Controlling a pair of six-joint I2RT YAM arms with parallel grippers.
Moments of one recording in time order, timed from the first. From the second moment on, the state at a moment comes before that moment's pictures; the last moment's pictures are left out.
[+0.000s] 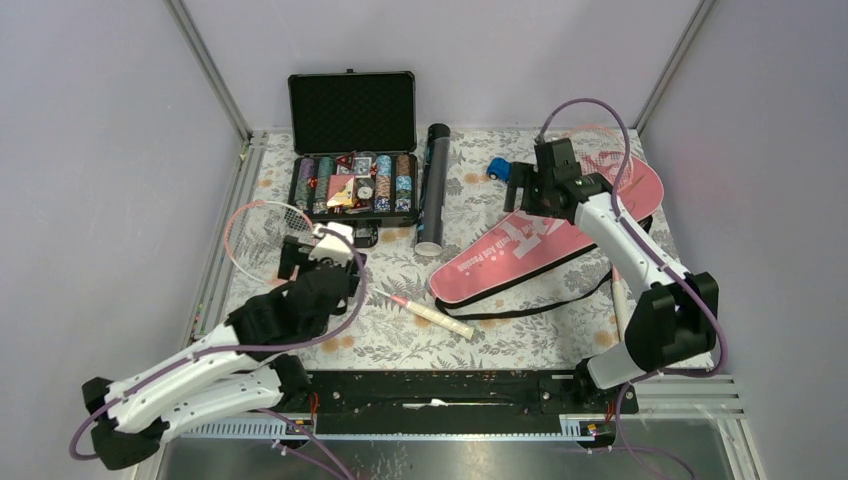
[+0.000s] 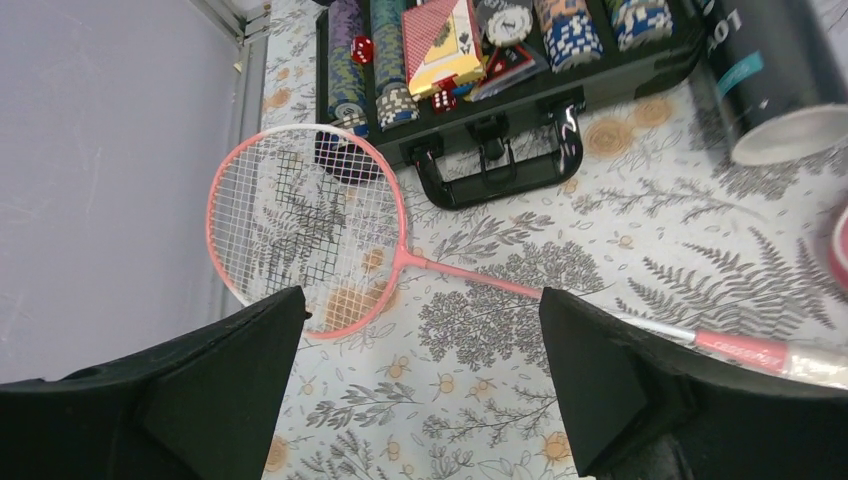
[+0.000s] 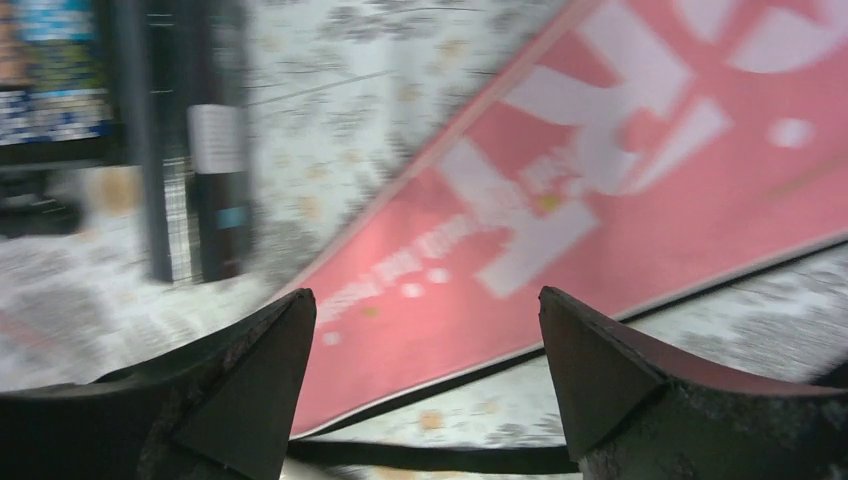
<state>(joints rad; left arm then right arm) -1.01 0.73 0.74 -0.64 -0.97 -0.13 0.32 1.53 1.33 -0.65 0.00 0.41</state>
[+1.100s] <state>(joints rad) -1.01 0.60 0.73 -0.66 -0.84 -0.16 -0.17 1.83 1.26 -0.53 0.38 0.03</state>
